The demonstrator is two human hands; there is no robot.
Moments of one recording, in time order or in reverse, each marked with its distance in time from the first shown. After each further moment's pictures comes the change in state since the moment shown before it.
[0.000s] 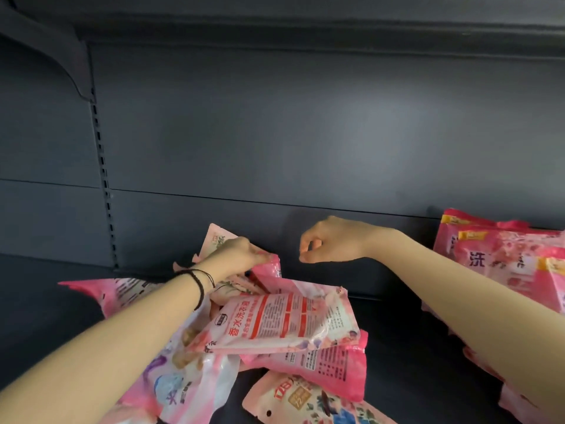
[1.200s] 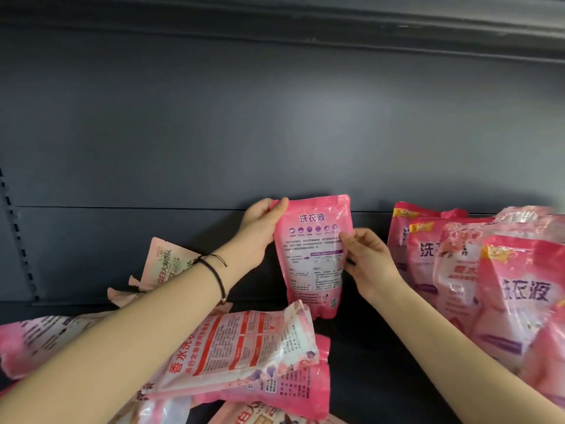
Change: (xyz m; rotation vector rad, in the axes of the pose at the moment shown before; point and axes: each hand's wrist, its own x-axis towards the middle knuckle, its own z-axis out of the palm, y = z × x) left_hand 0.038 0.110 0.042 -1.139 -0.020 0.298; right_hand -0.037 0.078 0.074 1.657 0.965 0.293
